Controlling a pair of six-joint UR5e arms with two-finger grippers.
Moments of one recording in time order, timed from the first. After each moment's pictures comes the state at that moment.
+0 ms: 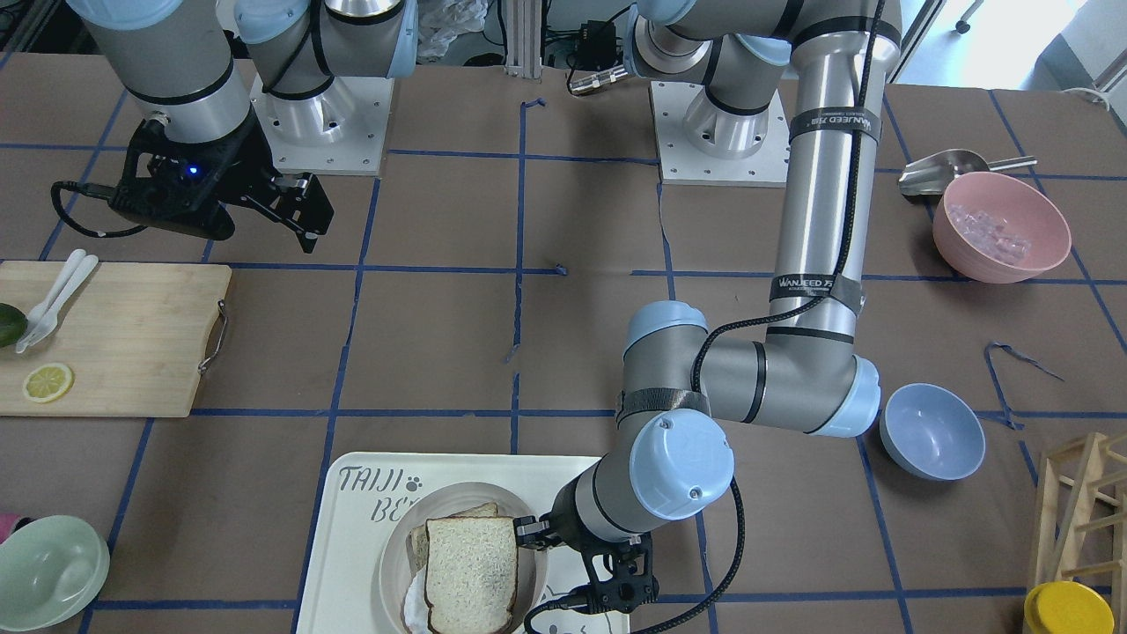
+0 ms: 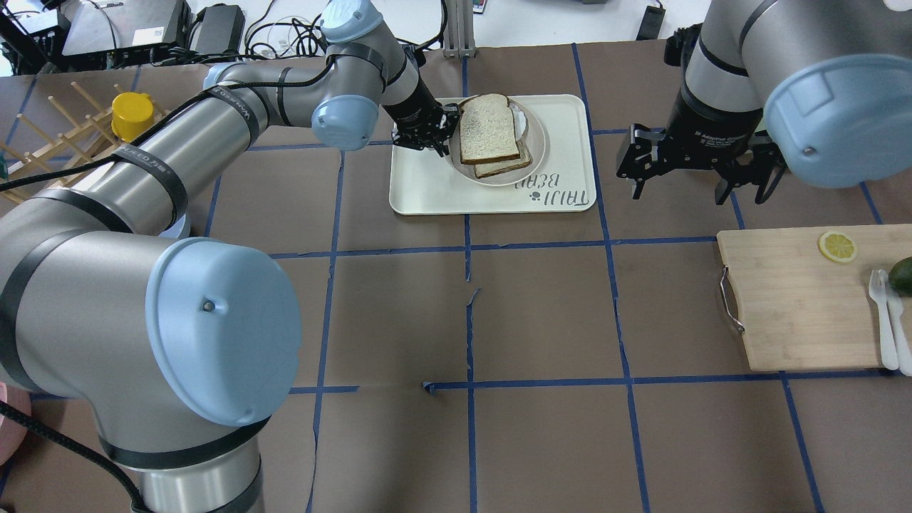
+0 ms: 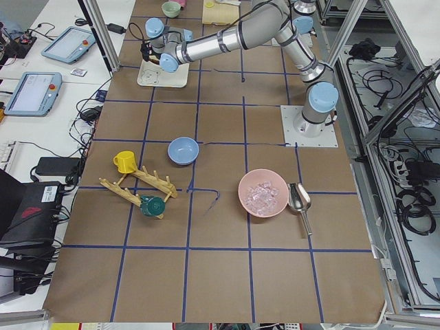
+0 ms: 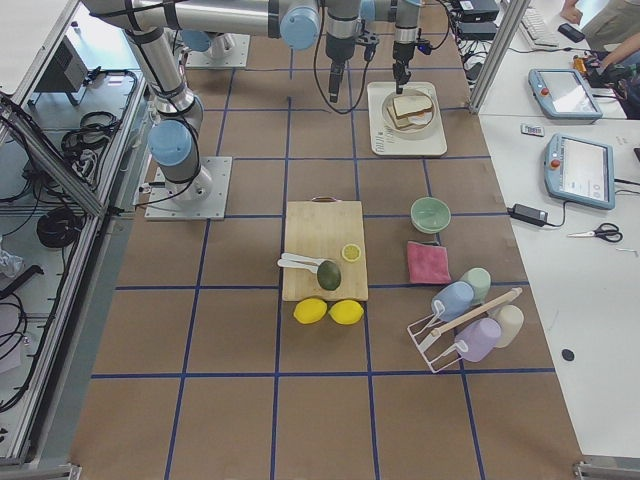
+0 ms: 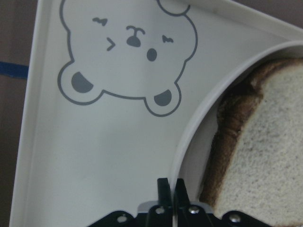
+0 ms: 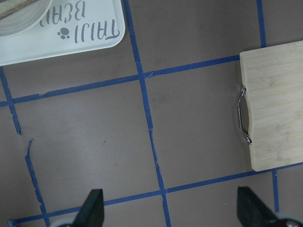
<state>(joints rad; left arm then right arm) -1.73 -2.36 -1.23 -1.04 1.26 -0.36 1.58 -1.58 1.68 -1.63 -1.64 0.19</state>
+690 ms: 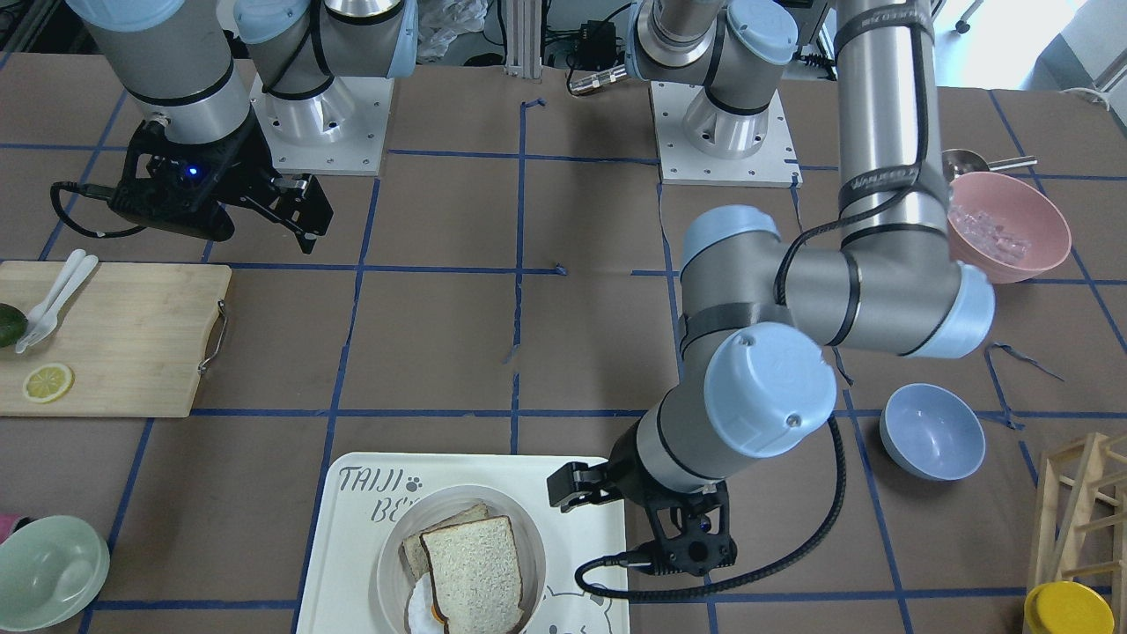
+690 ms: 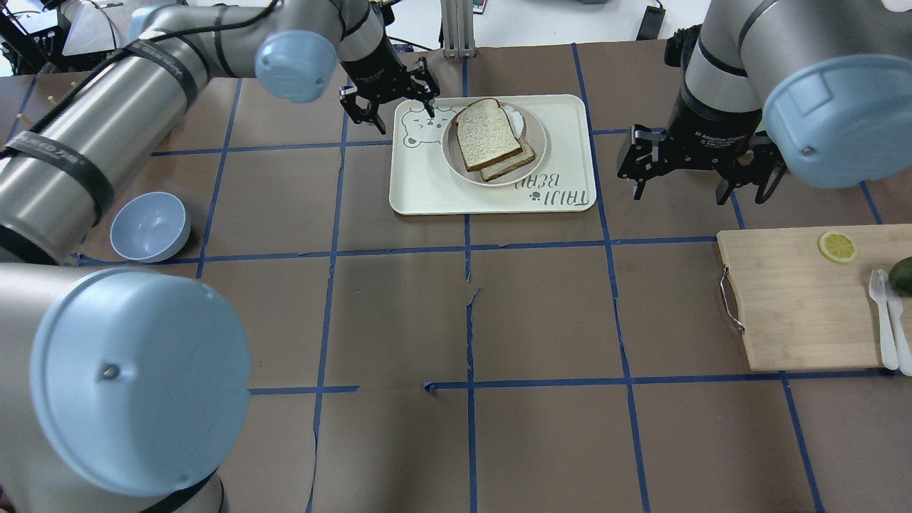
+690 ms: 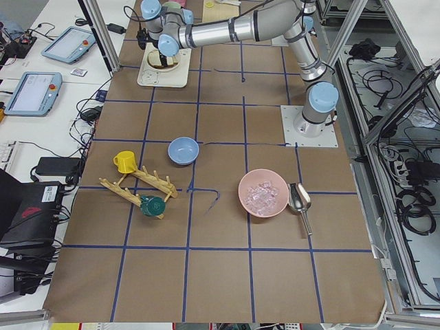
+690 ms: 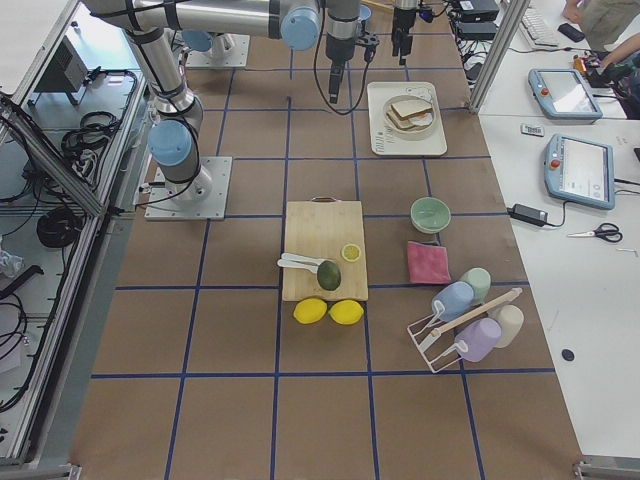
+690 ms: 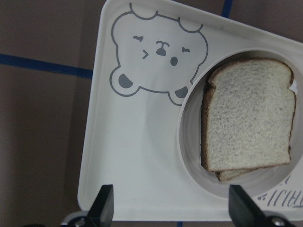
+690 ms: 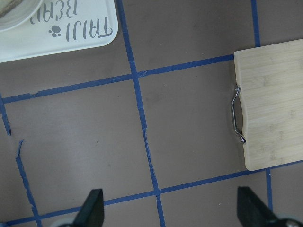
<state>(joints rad) -1.68 -2.15 -1.19 -1.35 1.38 -0.19 1.58 -1.58 1.68 -1.63 -1.64 0.19</state>
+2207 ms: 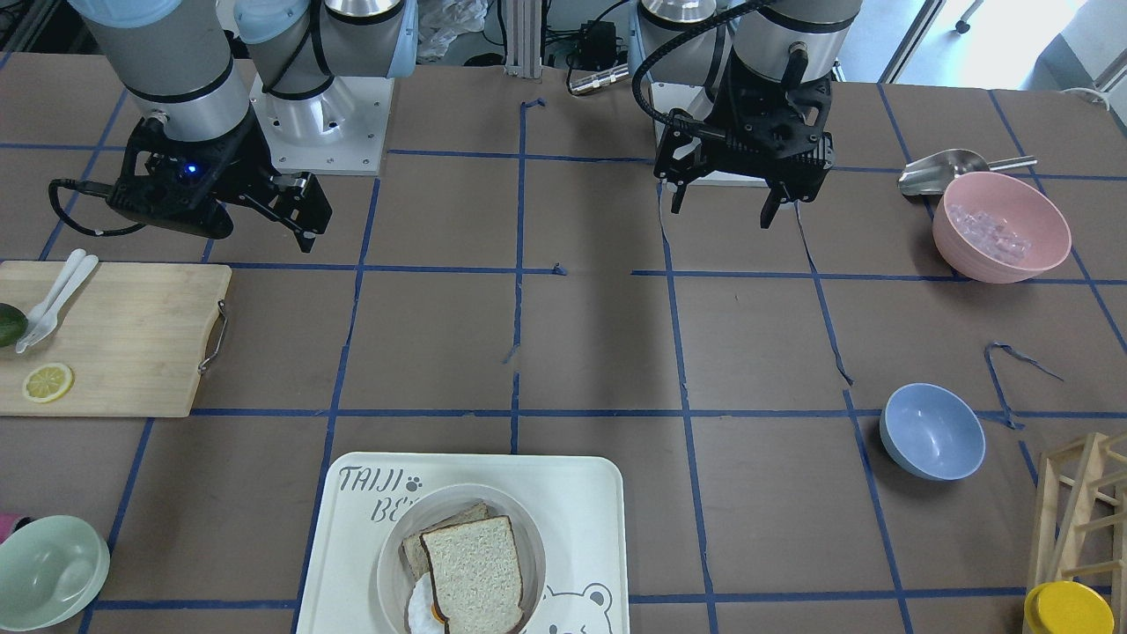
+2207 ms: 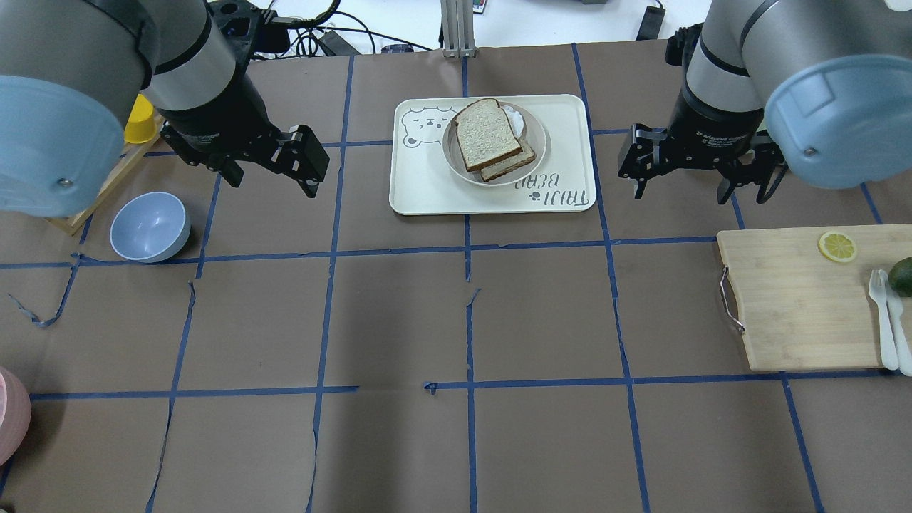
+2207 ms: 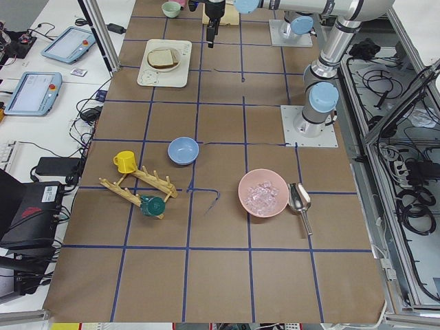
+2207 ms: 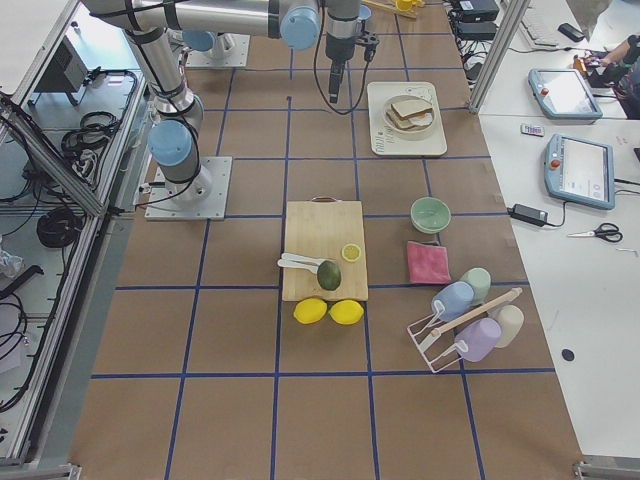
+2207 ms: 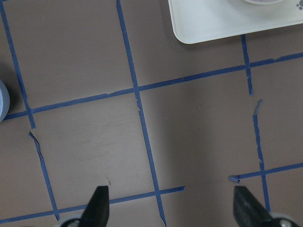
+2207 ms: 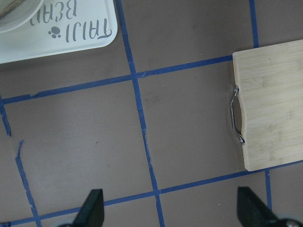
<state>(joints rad) -1.66 -1.53 -1.60 -1.52 1.58 0.10 1.58 -1.59 1.68 -1.63 -1.65 0.19</state>
